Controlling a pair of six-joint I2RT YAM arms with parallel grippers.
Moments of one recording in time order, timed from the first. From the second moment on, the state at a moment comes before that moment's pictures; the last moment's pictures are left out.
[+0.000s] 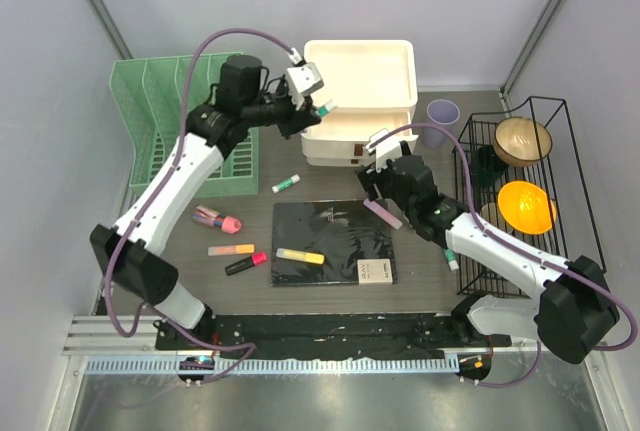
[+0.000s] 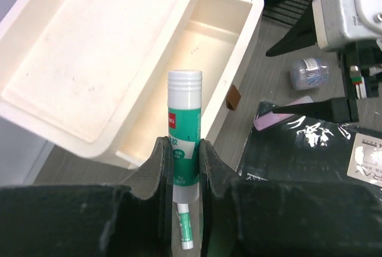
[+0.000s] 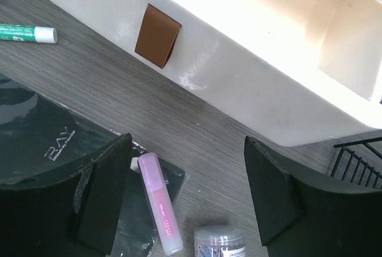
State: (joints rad) left arm -0.47 1.54 1.66 -0.52 0.58 0.42; right arm 0.64 1.20 0.77 0.08 0.28 -0.18
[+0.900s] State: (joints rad) left arm -0.56 1.97 1.95 -0.64 0.41 0.59; right arm 0.54 1.18 0.78 0.02 0.17 -0.18
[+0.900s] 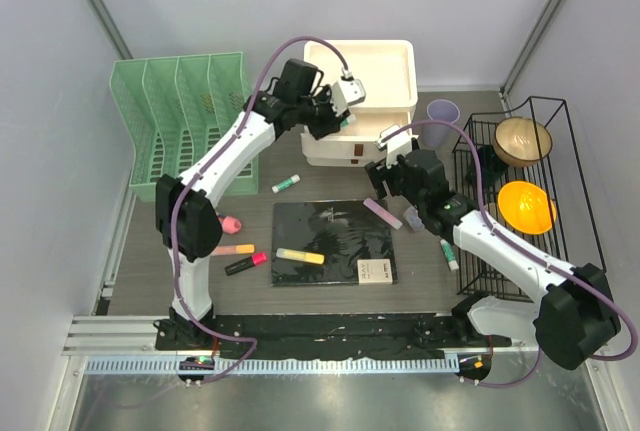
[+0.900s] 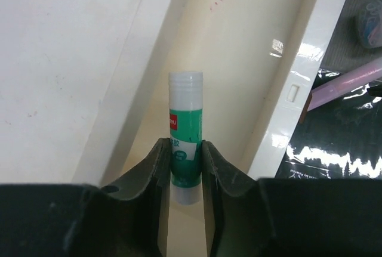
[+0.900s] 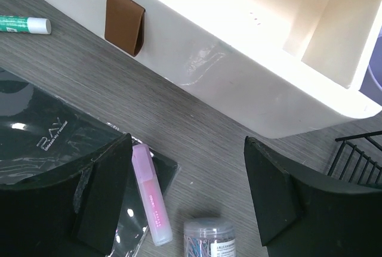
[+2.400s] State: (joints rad) left arm -0.40 1.50 1.30 -0.53 0.35 0.60; right arm 0.54 1.21 0.78 0.00 0.14 -0.21
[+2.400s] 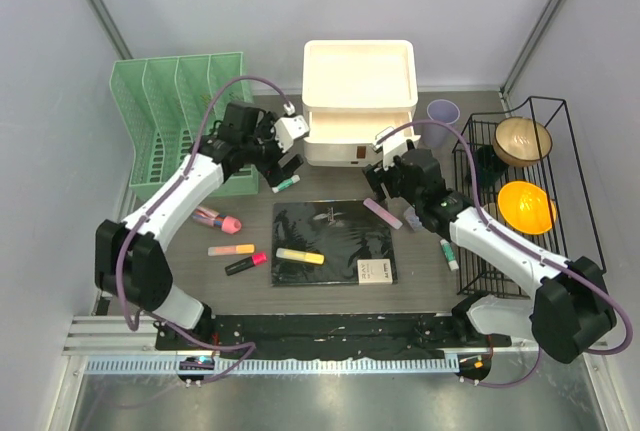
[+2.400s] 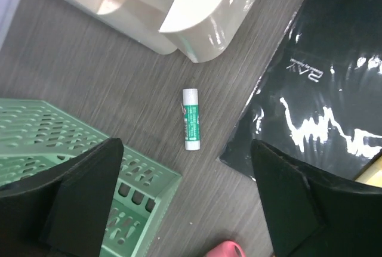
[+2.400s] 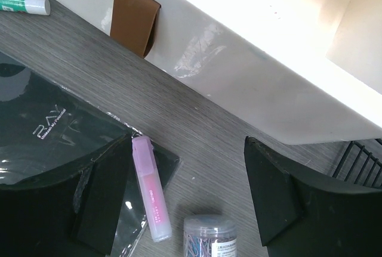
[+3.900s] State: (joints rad) left arm -0.28 2.00 1.38 -0.49 0.46 0.76; right arm 0.52 1.24 0.78 -0.01 0.14 -0.22
